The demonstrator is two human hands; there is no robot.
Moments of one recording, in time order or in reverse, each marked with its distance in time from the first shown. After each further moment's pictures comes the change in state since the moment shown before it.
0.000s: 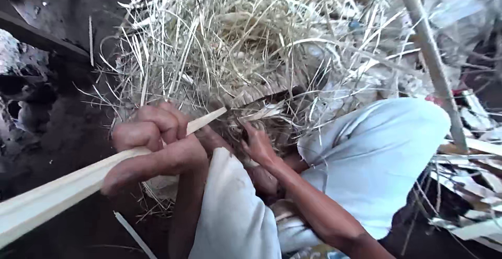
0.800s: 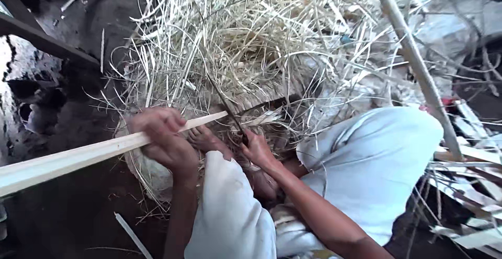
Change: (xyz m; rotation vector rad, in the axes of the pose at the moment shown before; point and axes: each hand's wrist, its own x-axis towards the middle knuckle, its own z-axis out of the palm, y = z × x) left_hand -0.018 0.000 -0.023 0.402 -0.072 -0.161; right_hand 0.014 0.020 0.003 -0.003 -0.076 0.093
